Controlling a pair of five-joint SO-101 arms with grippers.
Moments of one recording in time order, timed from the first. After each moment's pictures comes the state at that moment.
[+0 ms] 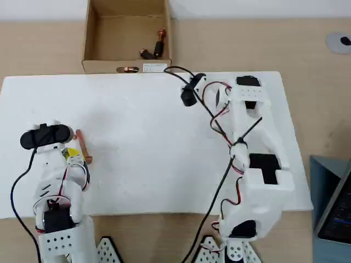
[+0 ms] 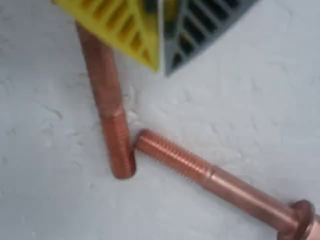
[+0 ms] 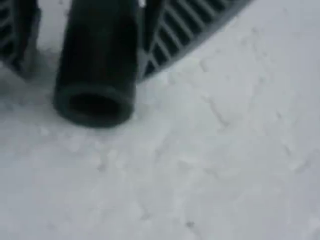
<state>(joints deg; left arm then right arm) -15.6 -104.0 96.3 51.9 -8.6 -1.1 19.6 7.1 68.7 50.2</state>
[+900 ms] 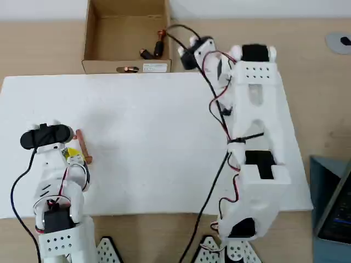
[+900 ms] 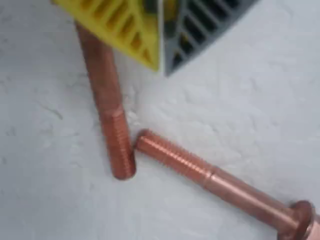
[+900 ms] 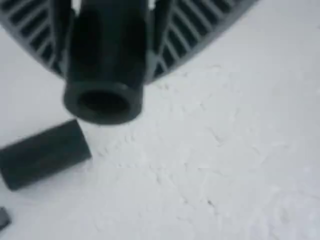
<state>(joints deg) -15.6 -104.0 96.3 51.9 -8.6 -4.1 20.7 -29.8 96.8 37.2</state>
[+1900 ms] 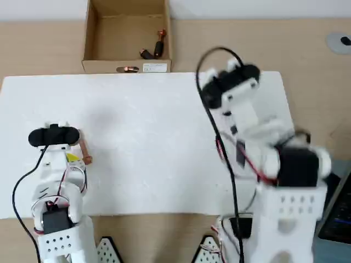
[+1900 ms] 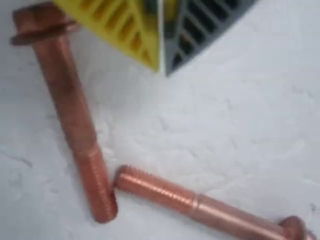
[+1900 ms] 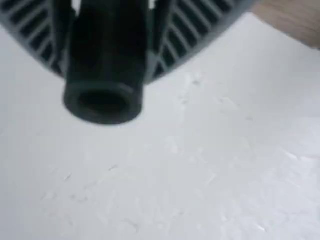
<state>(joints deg) -17.9 -104.0 96.3 55.9 -18.9 -4.3 -48.7 15.3 101.2 13.1</state>
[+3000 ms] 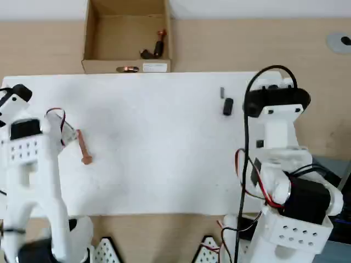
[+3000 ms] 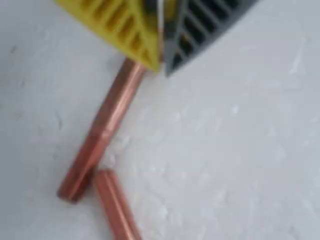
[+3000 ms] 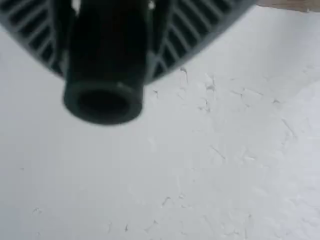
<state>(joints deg) -18.0 -25.3 34.2 71.4 27.1 9.8 -57.6 22.5 101.2 5.1</state>
